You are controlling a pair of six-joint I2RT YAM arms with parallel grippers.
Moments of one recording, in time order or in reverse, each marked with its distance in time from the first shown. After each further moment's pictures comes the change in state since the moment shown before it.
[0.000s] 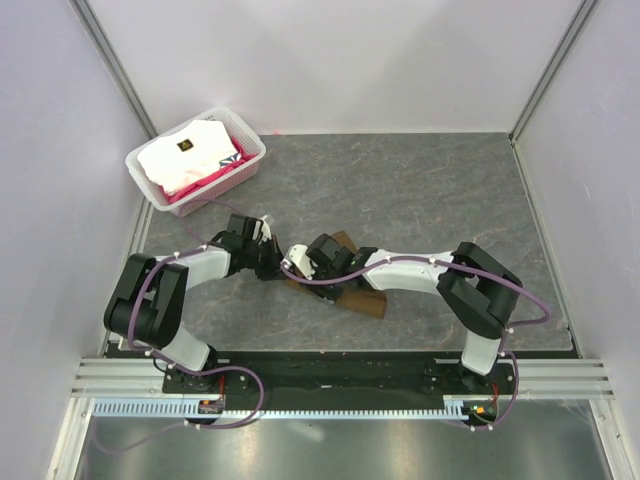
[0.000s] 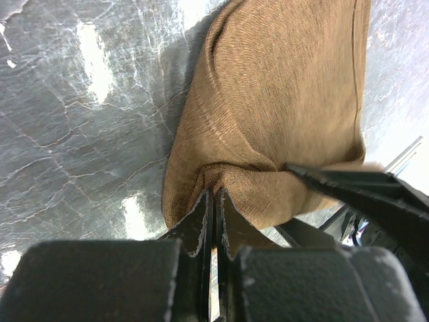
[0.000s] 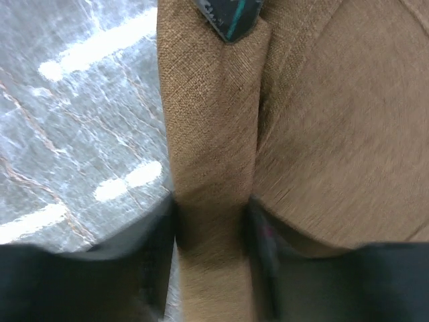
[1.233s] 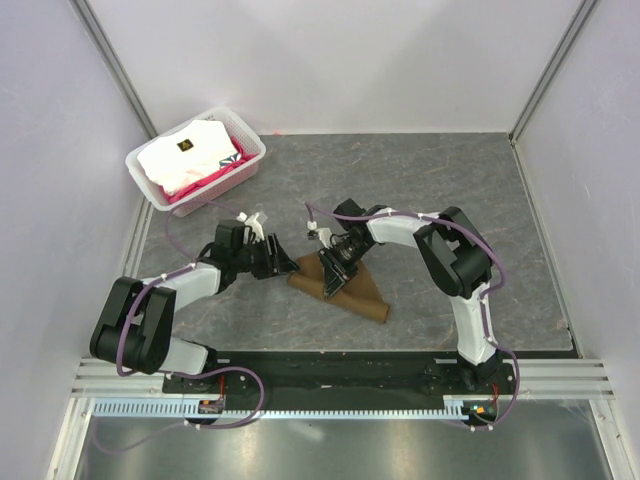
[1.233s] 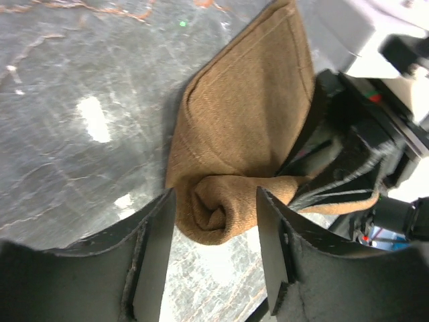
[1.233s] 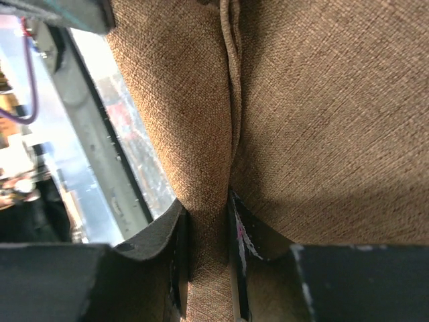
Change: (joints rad) left arm 0.028 -0.155 -0.139 0.207 0.021 0.031; right arm -0.323 0.286 0.261 -0.353 -0.771 0.091
